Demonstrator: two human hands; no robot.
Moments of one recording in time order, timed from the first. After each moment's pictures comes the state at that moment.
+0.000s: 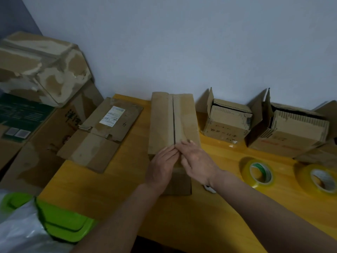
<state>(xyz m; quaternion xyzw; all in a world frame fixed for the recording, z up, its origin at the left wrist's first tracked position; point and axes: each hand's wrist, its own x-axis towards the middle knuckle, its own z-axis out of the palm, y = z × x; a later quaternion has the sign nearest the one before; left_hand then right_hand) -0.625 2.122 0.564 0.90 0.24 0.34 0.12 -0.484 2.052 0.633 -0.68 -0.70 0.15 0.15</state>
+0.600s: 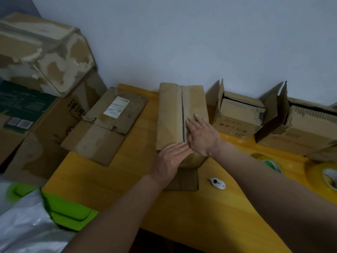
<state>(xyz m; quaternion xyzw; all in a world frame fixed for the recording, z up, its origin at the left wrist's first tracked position) -0.629 2.140 0.555 0.92 0.18 0.34 0.11 -0.469 2.119 0.637 -0.74 -0.66 0.09 -0.09</state>
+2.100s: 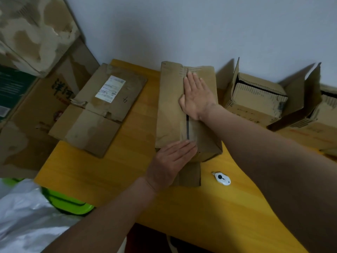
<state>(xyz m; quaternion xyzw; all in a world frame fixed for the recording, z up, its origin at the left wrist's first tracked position) -0.636 2.144 0.546 0.91 0.15 0.38 0.10 -0.443 2.230 0.610 -0.75 -0.65 0.02 -0.13</state>
